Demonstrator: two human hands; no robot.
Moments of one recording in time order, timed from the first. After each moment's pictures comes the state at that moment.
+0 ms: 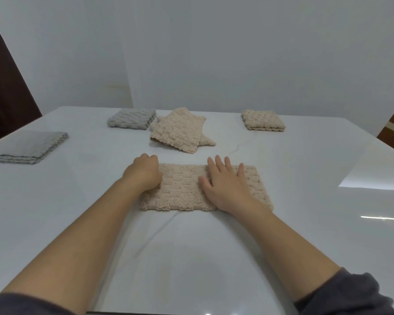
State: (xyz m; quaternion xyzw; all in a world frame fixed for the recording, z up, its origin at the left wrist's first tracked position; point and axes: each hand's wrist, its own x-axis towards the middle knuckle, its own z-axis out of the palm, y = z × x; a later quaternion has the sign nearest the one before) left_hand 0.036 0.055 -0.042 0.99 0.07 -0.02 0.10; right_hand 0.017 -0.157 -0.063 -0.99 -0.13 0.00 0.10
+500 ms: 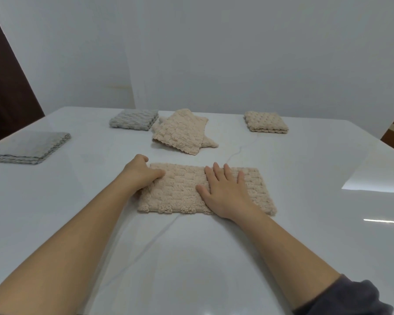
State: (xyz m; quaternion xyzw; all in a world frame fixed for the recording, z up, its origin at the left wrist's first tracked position) left_hand 0.024 0.066 -0.035 0.89 0.17 -0.01 0.42; right_hand 0.015 -0.153 -0.070 -0.99 -0.14 0.03 0.08
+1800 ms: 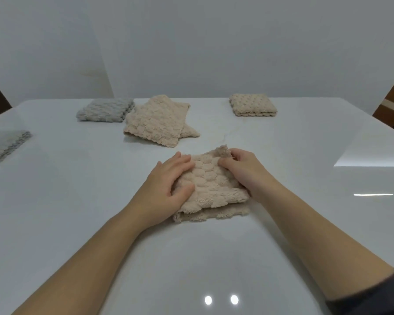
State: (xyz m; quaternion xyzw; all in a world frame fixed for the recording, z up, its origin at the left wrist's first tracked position) left_hand 0.004 -0.014 -0.071 0.90 -0.22 0.10 0.36; right_hand 0.042 -0.222 -0.047 -0.80 0.02 0.05 0.60
